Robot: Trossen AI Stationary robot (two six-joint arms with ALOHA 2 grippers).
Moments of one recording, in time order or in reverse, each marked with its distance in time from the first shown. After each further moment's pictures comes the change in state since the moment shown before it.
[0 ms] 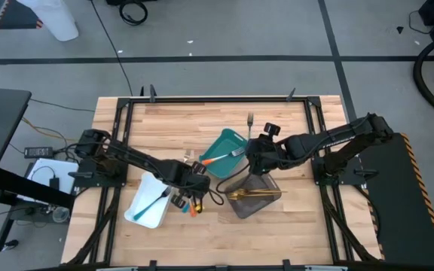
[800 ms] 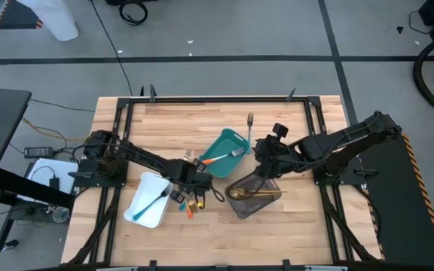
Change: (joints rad) left arm 0.043 0.086 0.000 -0.043 -0.048 0.073; right arm 0.096 -0.100 0.000 0.010 0.065 0.077
